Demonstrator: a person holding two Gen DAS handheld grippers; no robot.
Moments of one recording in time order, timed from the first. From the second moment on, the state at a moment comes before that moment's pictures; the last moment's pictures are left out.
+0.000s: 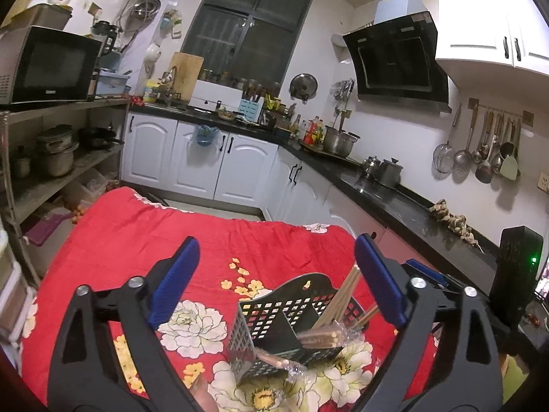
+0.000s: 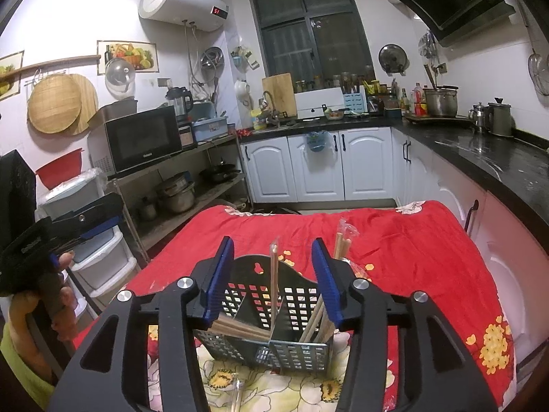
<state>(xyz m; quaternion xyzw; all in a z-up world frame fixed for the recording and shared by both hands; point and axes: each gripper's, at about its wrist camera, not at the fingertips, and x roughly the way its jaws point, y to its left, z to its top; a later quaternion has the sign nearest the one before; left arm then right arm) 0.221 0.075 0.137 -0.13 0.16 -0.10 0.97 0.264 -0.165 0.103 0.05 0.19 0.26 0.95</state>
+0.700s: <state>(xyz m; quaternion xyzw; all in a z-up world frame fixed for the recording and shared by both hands) 0.184 0.078 0.124 -0.14 0.17 -0.11 0.97 0.227 -0.181 0.100 0.04 0.20 0.26 0.94</state>
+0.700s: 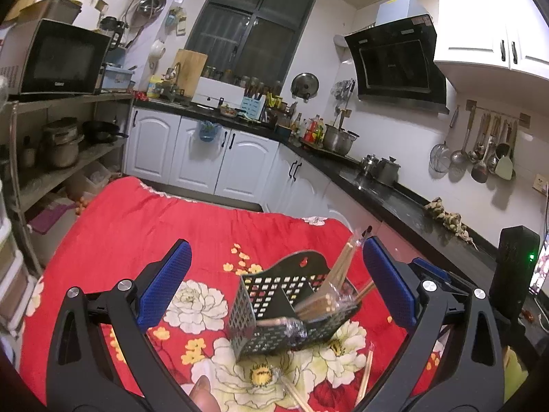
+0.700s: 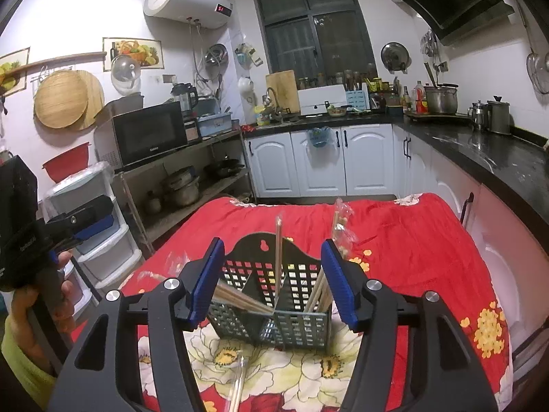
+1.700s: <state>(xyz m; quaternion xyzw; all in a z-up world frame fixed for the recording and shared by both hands) 0.162 0.065 0.073 -0.14 0.23 -0.11 0.96 0.200 -0.174 0.062 0.02 0.25 0.28 0.93</state>
